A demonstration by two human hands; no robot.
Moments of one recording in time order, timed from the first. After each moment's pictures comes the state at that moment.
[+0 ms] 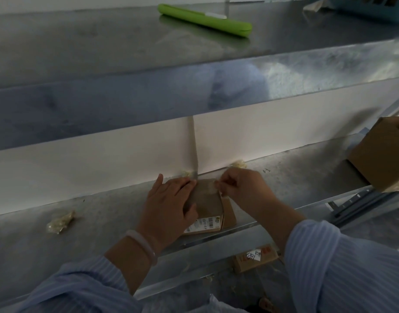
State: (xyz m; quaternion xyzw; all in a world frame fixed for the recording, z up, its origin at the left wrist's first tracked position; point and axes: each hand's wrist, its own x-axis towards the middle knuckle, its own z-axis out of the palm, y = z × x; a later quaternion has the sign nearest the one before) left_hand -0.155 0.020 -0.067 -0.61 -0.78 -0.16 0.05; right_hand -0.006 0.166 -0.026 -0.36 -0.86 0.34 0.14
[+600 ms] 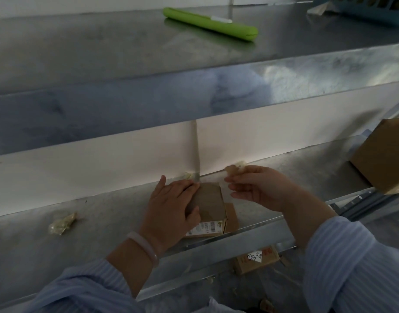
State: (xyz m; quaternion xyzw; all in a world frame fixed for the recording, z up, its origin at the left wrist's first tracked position) left_hand -0.154 0.018 -0.065 -0.61 -0.77 -0.19 0.05; right_hand 0.010 0.201 -0.021 -0.35 -0.47 0.80 0.10
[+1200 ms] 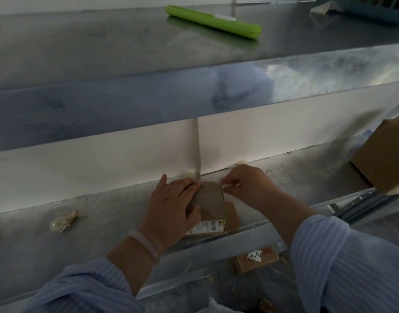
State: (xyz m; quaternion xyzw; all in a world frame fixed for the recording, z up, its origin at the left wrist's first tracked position) left_hand -0.154 0.016 -0.063 -0.61 -0.77 -0.17 0.04; right_hand -0.010 0.186 -0.029 -0.33 -0.90 0.26 0.06
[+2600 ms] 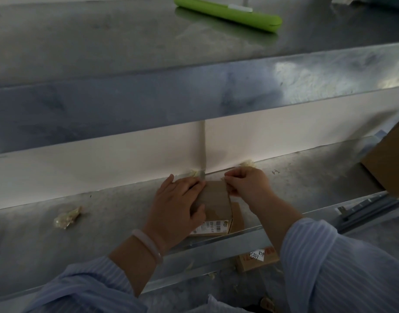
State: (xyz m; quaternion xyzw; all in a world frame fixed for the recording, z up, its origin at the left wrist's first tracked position) left_hand -0.156 0.019 -0.064 -0.60 -0.78 -0.19 0.02; right_hand -0.035 0.184 -0.060 -0.49 -0.60 0.59 0.21
